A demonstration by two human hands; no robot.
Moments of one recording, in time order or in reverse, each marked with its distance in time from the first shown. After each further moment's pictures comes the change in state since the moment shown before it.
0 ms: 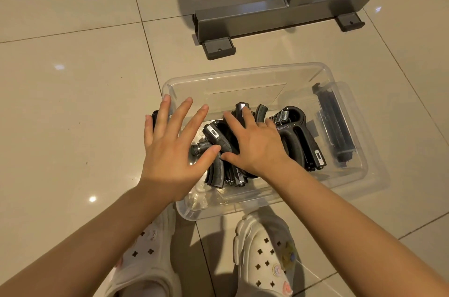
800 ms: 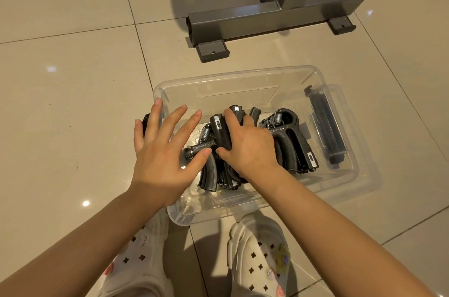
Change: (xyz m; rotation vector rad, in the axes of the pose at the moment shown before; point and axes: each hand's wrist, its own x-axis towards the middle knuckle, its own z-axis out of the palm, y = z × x) left_hand 0.000 -0.003 0.002 -0.007 0.032 0.011; right_hand -0.002 -0.007 -0.002 0.103 0.155 0.119
